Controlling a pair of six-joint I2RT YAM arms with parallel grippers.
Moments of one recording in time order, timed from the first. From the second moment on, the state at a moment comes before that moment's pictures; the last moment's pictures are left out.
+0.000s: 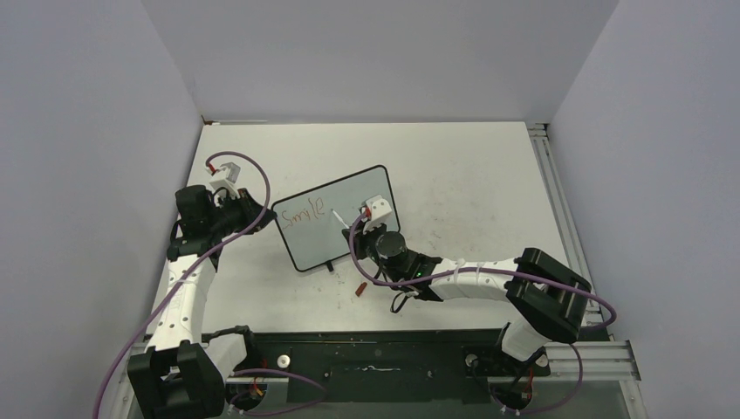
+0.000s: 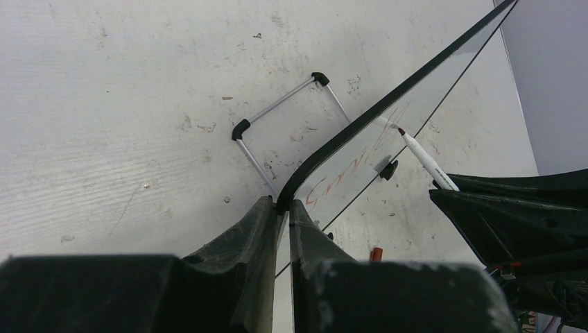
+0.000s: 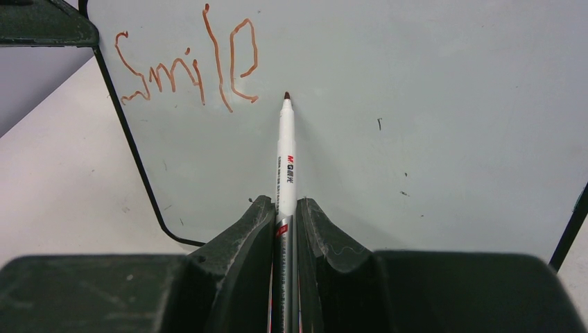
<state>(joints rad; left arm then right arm) 0.17 1.03 0.74 -0.28 0.66 -0.25 1.05 1.57 0.74 0.63 0.37 0.28</state>
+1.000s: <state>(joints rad) 0.17 1.03 0.74 -0.28 0.65 -0.25 1.06 1.57 0.73 0.63 0.41 0.32</state>
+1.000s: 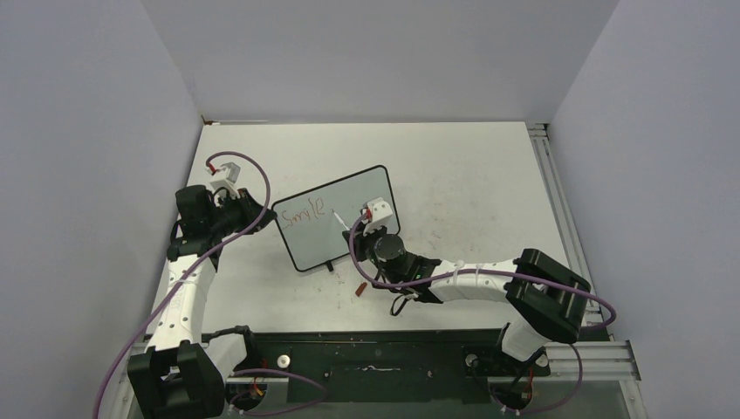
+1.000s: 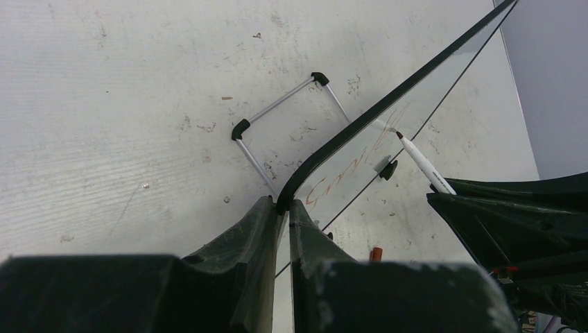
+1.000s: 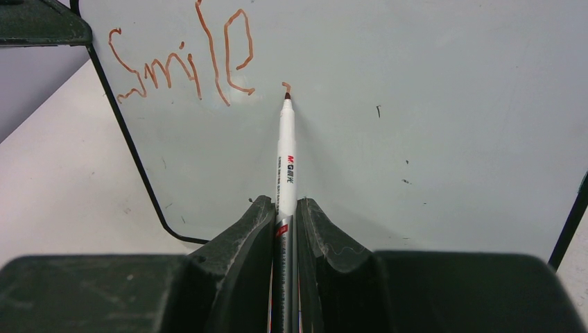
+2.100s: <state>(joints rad) 0.16 1.02 0.74 -0.28 0.65 -0.25 1.10 1.42 0.74 0.51 0.33 0.26</state>
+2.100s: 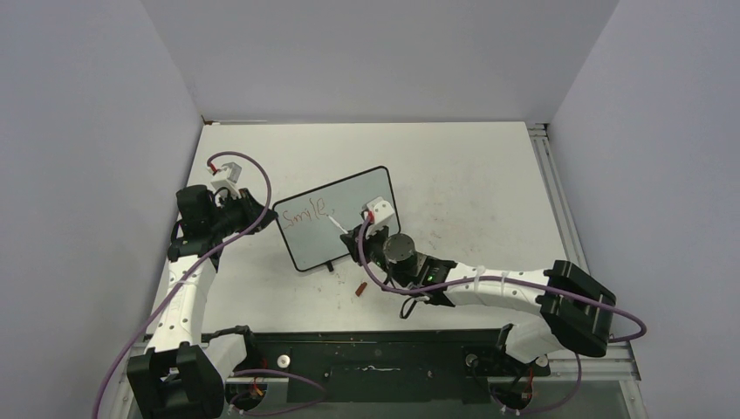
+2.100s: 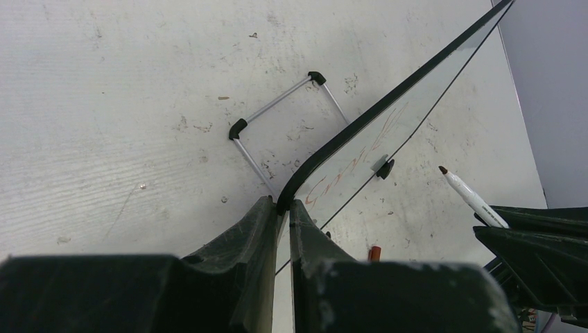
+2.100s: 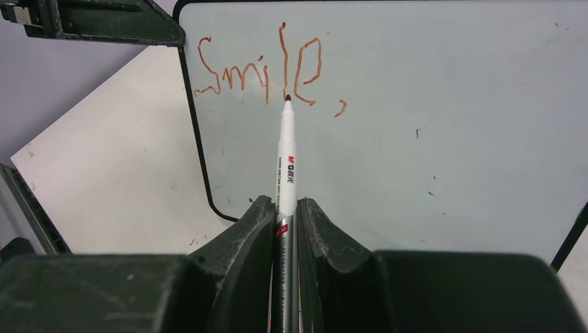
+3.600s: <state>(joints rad) 0.16 1.02 0.74 -0.28 0.64 -0.25 0.99 1.53 0.83 0.52 0.34 0.22</state>
